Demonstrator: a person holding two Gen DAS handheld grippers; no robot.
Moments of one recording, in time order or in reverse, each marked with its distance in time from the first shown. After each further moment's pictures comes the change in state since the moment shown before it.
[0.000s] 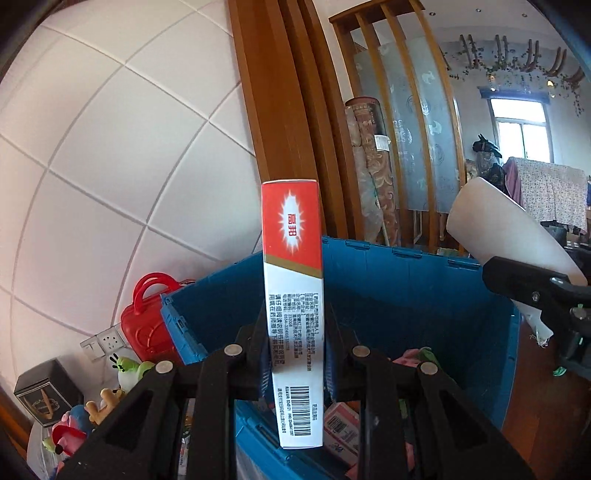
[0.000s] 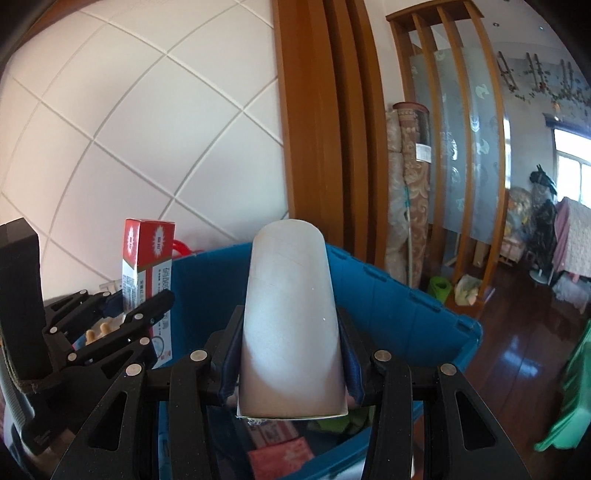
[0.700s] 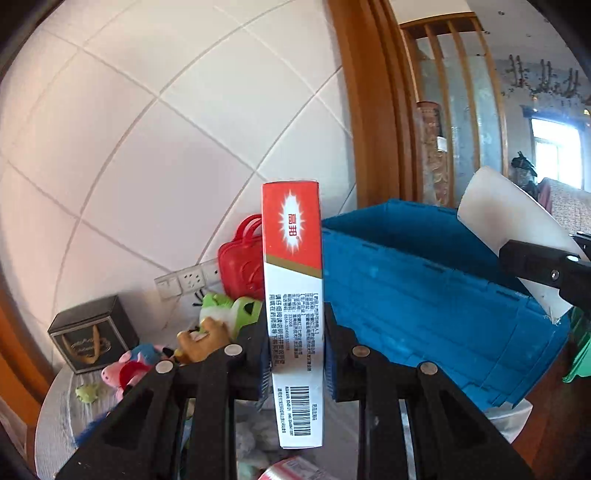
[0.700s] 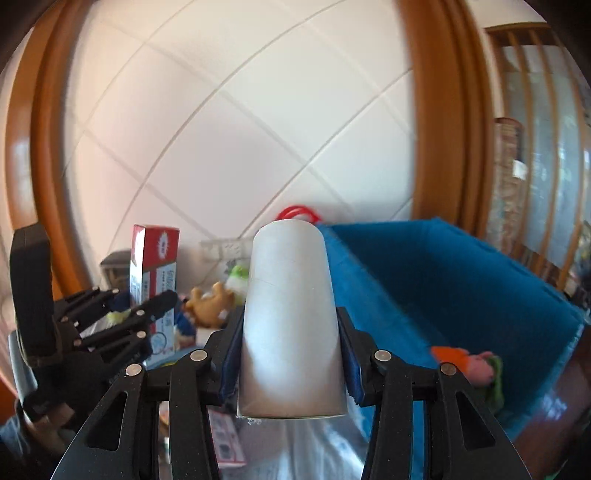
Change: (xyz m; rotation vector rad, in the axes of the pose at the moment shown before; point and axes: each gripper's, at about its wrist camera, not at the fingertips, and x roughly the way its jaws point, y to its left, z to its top) left arm -0.114 0.218 -0.138 -0.123 0.019 0.092; right arm -0.035 0.235 -0.070 -0.144 0.025 0.226
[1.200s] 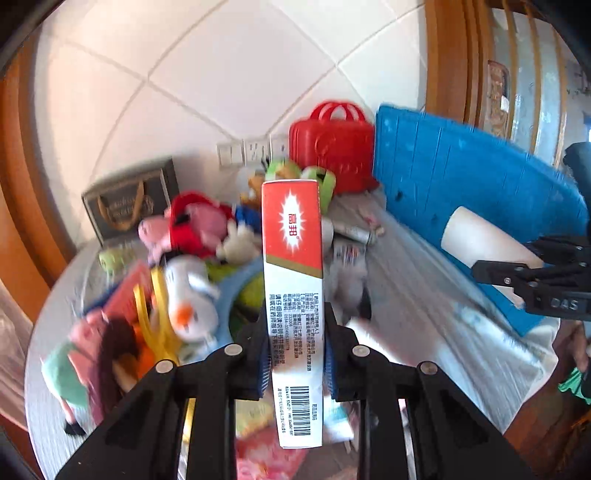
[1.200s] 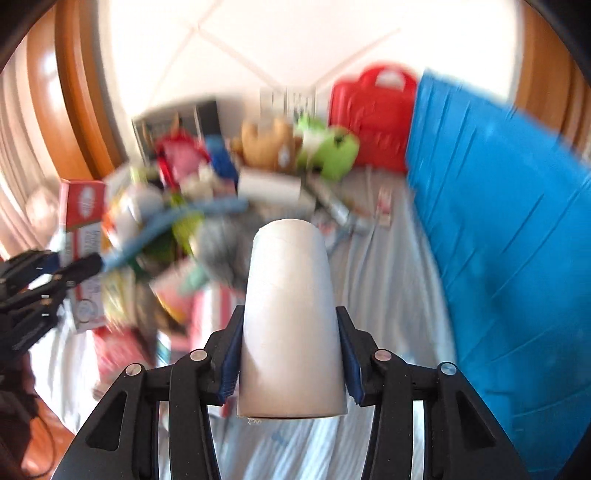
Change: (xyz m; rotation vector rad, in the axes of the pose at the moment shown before) left arm -0.016 0.092 -0.158 -0.181 0.284 0.152; right arm 0.127 0.071 -0.121 -0.193 0.423 0.224
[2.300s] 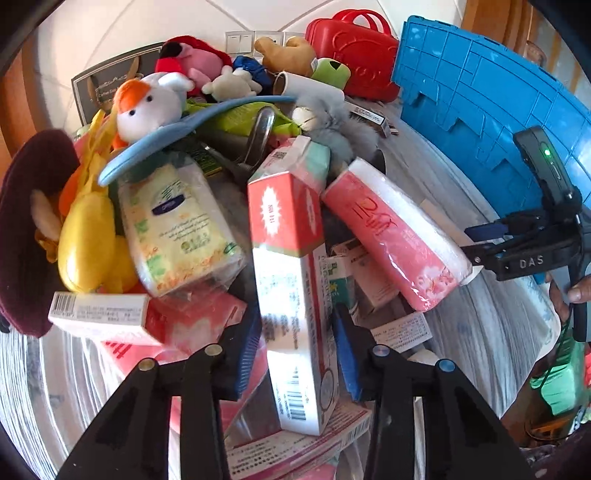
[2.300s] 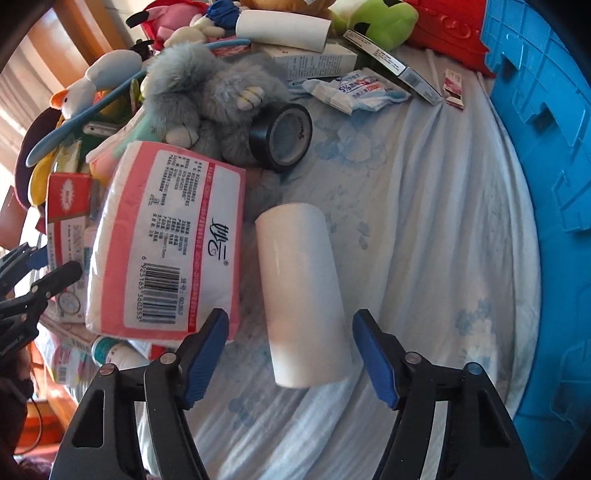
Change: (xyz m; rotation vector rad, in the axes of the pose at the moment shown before) left arm 0.069 -0.008 -0.121 -0.142 0.321 -0.043; right arm 0.163 -0.037 -0.073 -0.099 0.430 0.176
